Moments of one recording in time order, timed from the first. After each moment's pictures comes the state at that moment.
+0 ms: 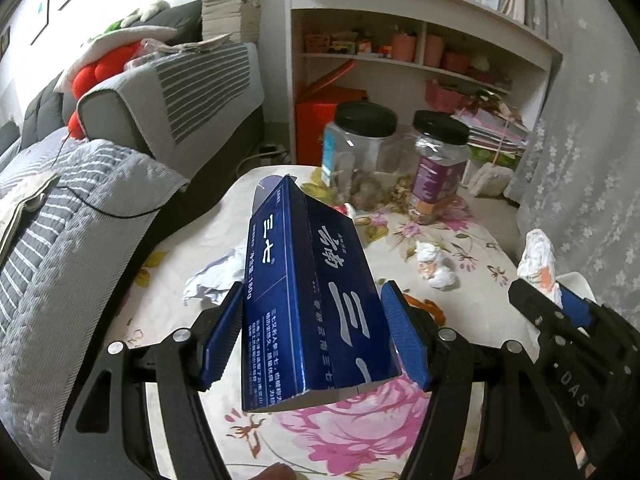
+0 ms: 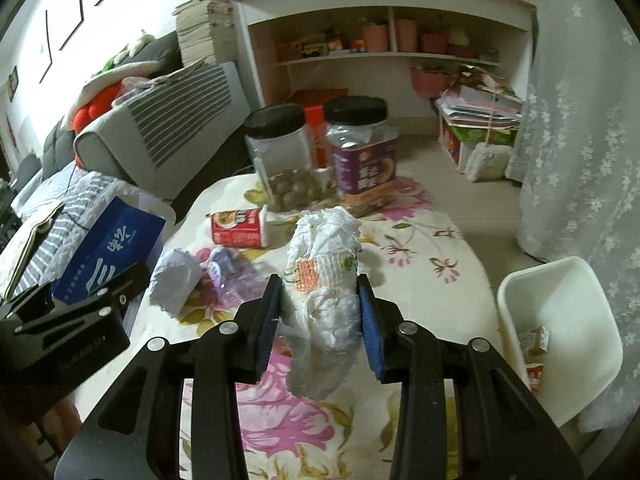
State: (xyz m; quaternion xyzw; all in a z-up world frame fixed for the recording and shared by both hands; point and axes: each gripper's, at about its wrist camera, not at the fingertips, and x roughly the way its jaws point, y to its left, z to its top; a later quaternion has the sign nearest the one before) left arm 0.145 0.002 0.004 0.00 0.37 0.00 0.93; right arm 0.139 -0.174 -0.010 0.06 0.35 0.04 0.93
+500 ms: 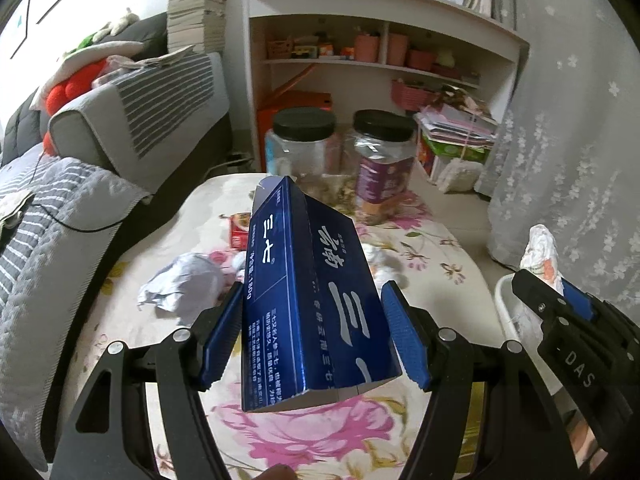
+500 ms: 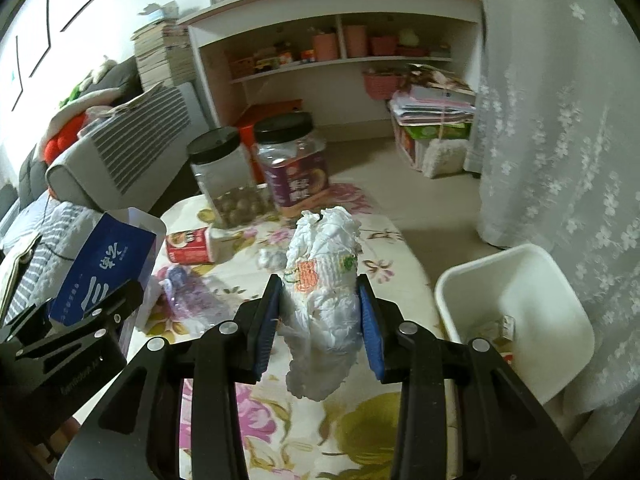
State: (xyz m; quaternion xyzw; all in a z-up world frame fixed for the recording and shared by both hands) left arm 0.140 -0.058 0.009 0.01 0.36 -0.04 0.93; right arm 0.123 -0.237 -0.003 0.09 0.34 -0.03 0.93
